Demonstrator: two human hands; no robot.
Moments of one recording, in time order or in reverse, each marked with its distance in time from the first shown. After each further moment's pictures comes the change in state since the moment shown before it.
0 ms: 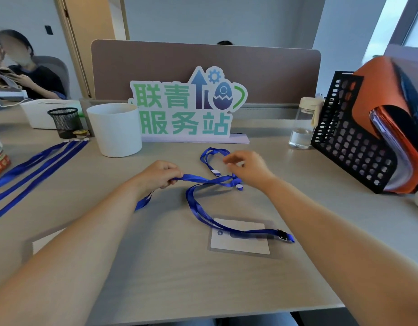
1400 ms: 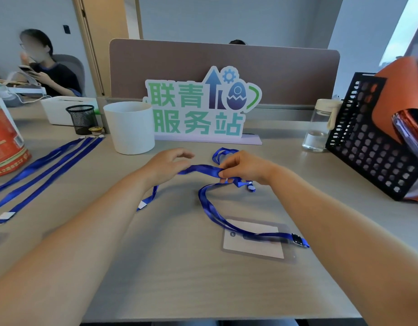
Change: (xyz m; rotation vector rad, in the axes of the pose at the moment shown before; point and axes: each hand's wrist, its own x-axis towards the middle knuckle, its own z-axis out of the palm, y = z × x) left_hand -0.002 0.007 -0.018 0.191 0.111 0.114; right_hand 0.013 -0.033 0.006 0.139 -0.505 -0.008
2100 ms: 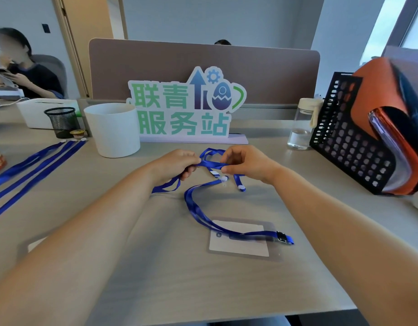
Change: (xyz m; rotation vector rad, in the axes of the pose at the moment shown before) left_hand 0.013 0.042 0.027 -0.199 -0.205 -0.044; right_hand -0.021 0.018 -0.024 0.039 0.204 -0.076
